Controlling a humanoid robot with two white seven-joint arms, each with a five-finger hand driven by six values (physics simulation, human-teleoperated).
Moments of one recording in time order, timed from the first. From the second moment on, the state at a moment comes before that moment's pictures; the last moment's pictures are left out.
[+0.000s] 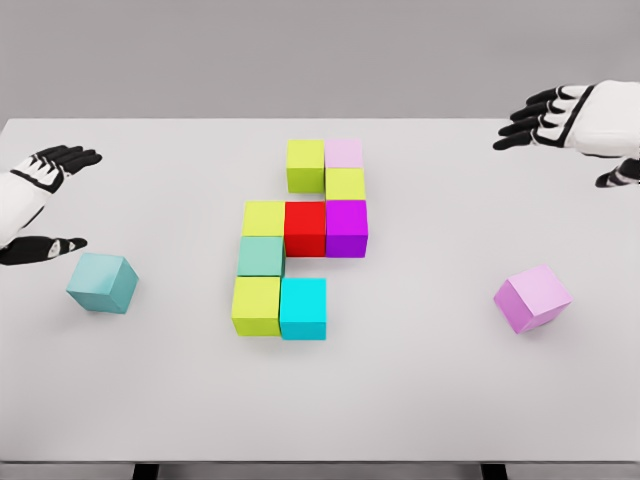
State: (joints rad) left arm 0.02 0.81 -0.03 -1.56 -0.38 -0.61 0.02; right arm -0.85 -1.23 0.65 -1.73 0.09 -0.61 0.61
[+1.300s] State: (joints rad) left arm 0.02 1.32 -0.15 -1.75 0.39 -0.02 -0.61; right arm -0.62 -1.32 0.88 -1.75 -0.30 -0.22 0.61
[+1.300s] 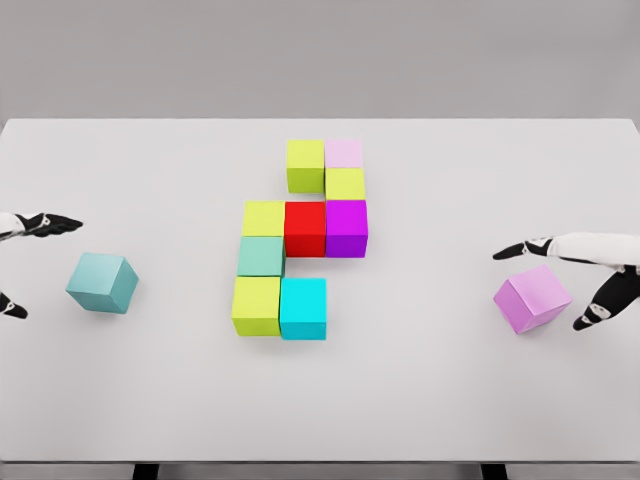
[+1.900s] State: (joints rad) left arm -0.04 1.08 -0.17 -1.75 0.08 0.04 -0.61; right arm -0.64 -1.22 0.95 -1.64 -0.23 -0.15 0.61
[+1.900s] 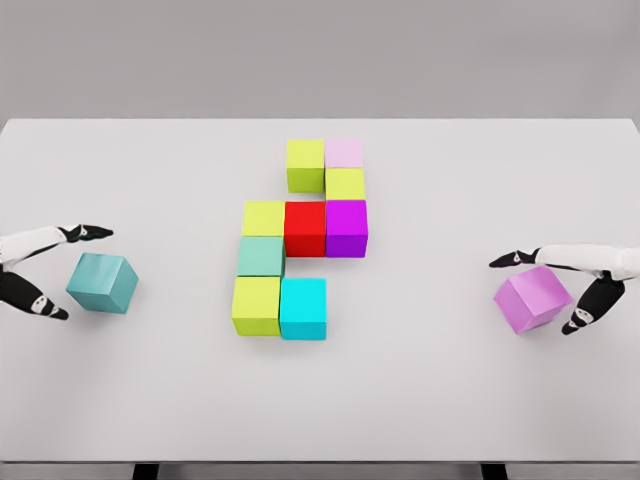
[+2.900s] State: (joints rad) left arm -0.05 0.93 -0.17 -1.72 -0.11 0.08 -0.61; right arm -0.70 -1.05 0.91 -1.67 -0.16 -0.18 0.61
